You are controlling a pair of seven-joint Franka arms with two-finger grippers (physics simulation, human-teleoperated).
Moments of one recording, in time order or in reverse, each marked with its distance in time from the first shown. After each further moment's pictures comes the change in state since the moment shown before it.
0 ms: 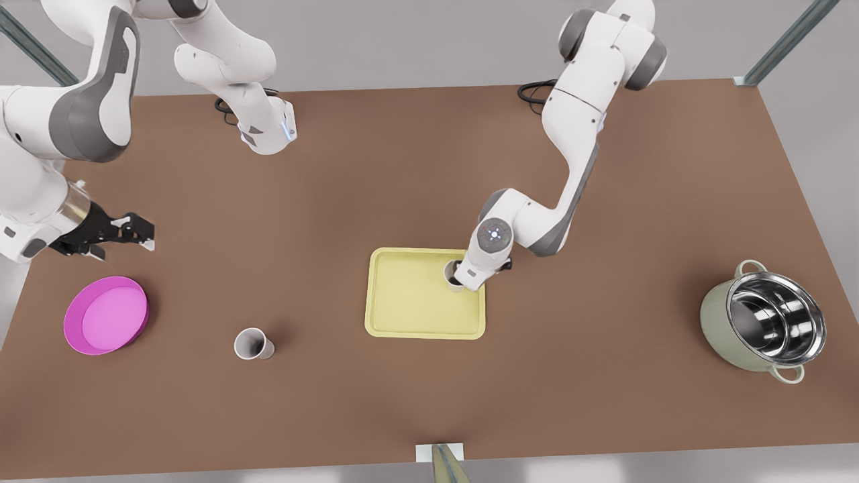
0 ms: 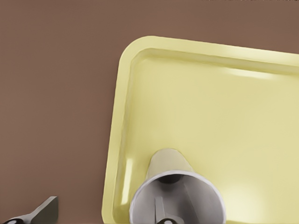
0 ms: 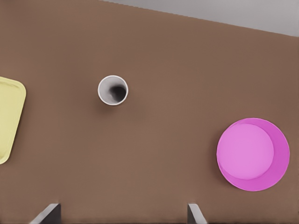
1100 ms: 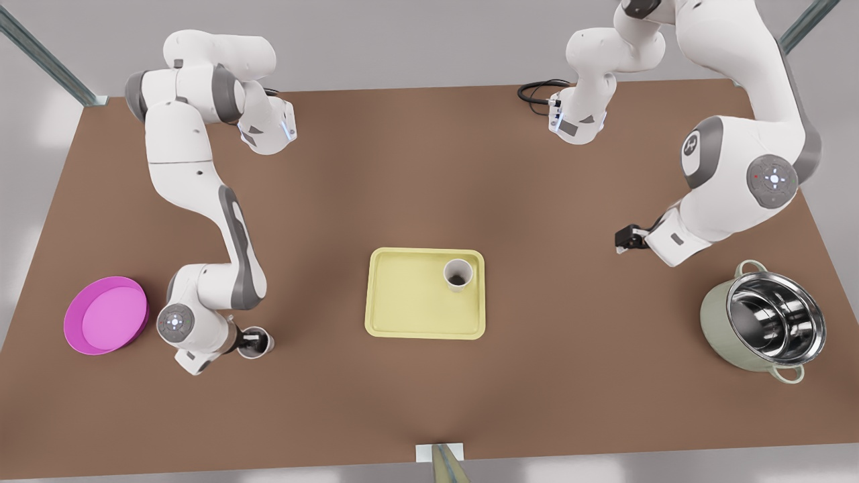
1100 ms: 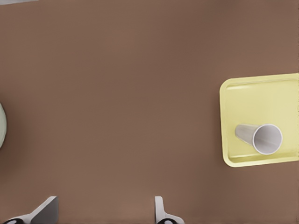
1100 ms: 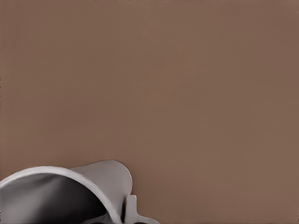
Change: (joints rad) left arm 0.453 -0.378 -0.008 0.163 -0.070 -0.528 0.700; right arm 0.150 0.637 -0.040 -0.020 0.097 0.610 0.124
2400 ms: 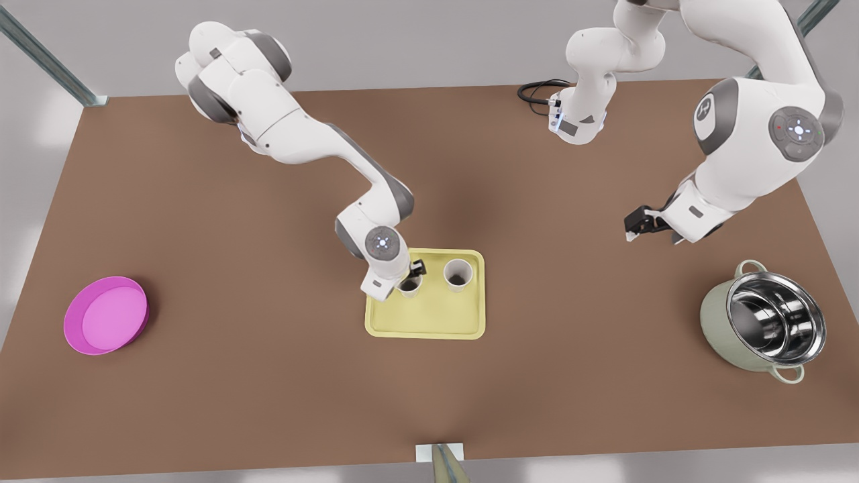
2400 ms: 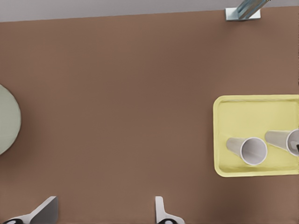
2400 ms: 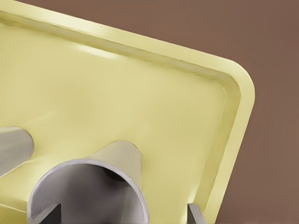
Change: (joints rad) left arm 0.026 -0.094 -0.001 0.005 -0.003 -0.007 -0.060; right arm 0.309 -0.014 0.358 0.015 -0.186 -0.054 0.625
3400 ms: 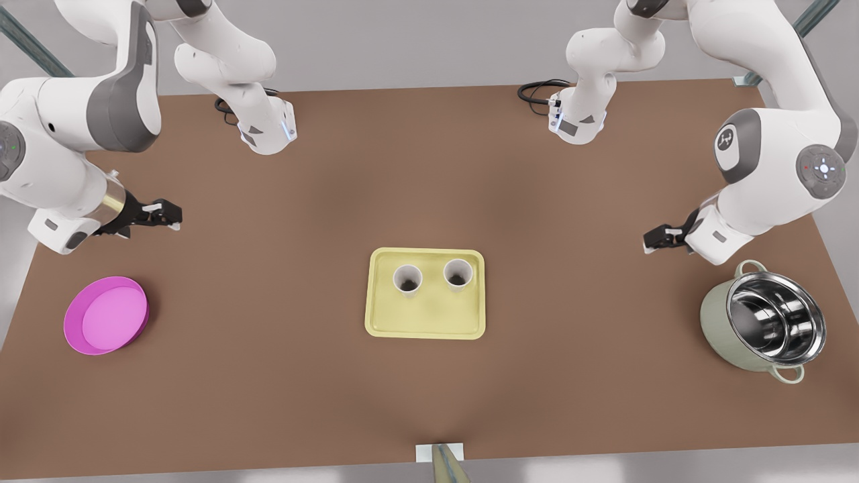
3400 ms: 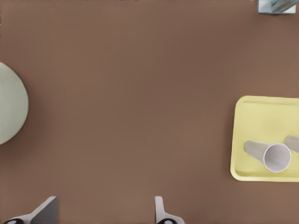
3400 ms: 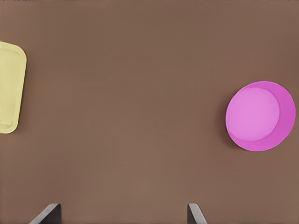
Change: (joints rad) left arm 0.030 0.053 0.068 -0.014 -0.022 0.006 0.028; right arm -0.477 -0.611 -0.184 0.057 0.013 -0.746 -0.629
